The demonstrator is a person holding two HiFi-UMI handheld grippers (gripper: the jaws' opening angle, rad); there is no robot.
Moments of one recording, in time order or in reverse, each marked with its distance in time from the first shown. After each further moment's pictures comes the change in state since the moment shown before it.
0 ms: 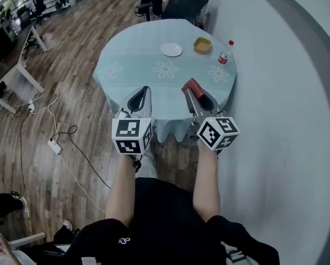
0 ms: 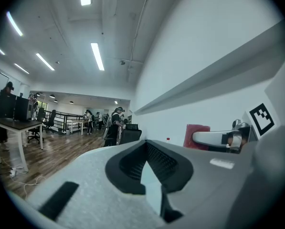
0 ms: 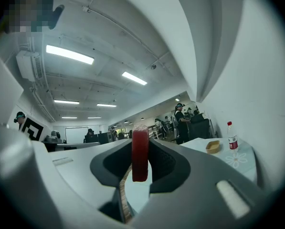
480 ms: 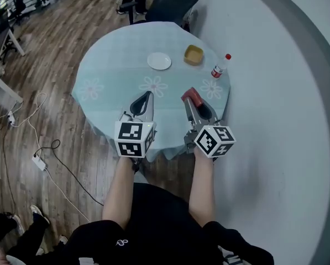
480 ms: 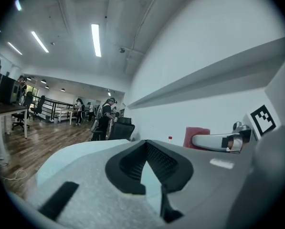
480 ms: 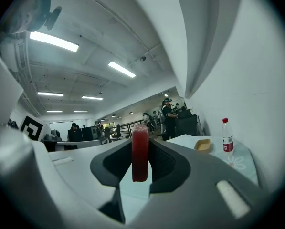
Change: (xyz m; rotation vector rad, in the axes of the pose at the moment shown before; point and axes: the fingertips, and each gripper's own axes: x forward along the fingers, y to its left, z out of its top) left arm 0.170 0.058 -0.023 -0.086 0.062 -0.123; right arm 0.126 -0.102 -0.015 -0.001 0.079 -0.150
